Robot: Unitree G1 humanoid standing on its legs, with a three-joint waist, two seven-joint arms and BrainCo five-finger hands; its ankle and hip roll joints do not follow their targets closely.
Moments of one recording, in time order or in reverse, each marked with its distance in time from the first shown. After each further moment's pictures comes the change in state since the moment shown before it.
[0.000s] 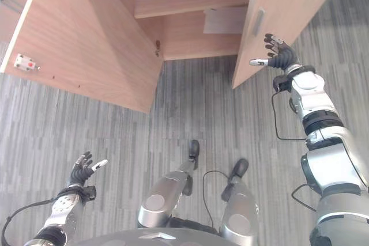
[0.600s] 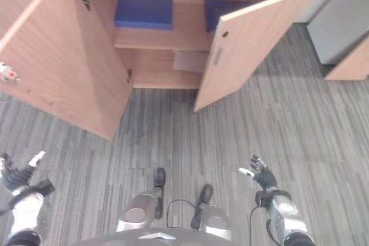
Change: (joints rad) left arm 0.002 0.164 0.283 -0.067 0.107 -0.152 0.350; right arm 0.993 0.315 -0.204 -0.222 0.026 -0.014 -0.005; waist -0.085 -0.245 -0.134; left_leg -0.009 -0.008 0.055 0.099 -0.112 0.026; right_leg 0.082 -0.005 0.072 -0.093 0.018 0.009
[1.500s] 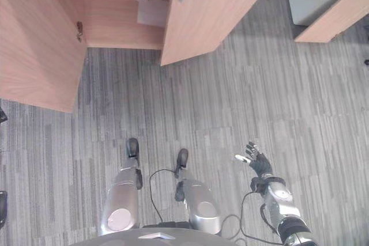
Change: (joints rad) left arm -0.492 0.267 -0.079 0.190 -0.020 0.168 -0.091; right arm -0.125 0.002 0.024 0.031 0.092 -0.062 0.000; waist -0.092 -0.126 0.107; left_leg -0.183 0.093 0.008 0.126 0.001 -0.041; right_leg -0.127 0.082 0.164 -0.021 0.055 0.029
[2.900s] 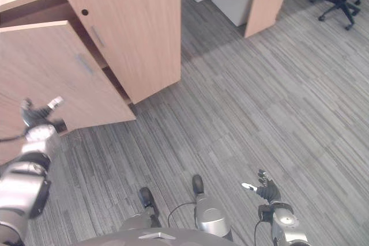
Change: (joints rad) left arm 0.041 -0.338 -0.208 0.161 -0.094 0.198 -0.063; right arm 0.121 -0.027 0.074 0.081 -0.132 -0.036 -0.162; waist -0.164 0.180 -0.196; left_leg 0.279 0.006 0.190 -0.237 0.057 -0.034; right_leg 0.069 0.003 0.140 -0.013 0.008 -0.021
